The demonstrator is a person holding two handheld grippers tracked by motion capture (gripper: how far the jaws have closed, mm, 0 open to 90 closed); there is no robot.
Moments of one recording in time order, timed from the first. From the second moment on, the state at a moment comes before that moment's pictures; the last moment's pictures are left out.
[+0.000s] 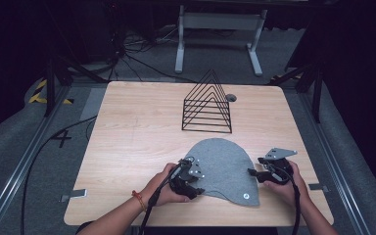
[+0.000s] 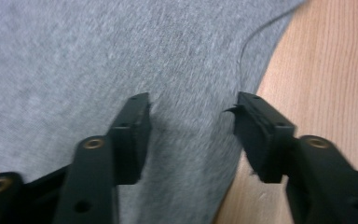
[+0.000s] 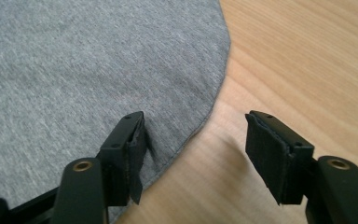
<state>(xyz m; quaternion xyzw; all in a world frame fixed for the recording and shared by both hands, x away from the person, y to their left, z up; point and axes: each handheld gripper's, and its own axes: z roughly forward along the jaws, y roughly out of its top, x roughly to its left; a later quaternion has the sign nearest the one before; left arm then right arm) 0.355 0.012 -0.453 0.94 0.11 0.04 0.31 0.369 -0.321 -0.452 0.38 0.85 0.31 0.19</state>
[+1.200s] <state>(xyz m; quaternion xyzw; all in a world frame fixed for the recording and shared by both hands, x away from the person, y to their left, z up) 0.435 0.036 -0.461 0.90 0.23 0.06 0.35 0.390 -0.301 -0.456 0.41 0.83 0.35 0.13</state>
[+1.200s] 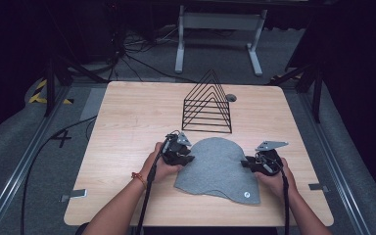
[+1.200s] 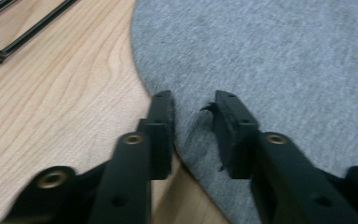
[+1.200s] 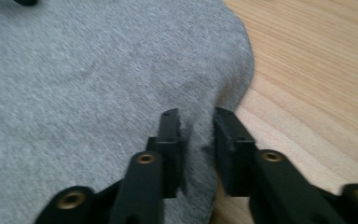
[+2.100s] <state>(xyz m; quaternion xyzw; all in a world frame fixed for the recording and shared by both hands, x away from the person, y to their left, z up) 0.426 0.047 -0.417 0.89 0.19 0.09 0.40 0.372 -0.299 -0.420 0.36 0.83 0.40 0.18</state>
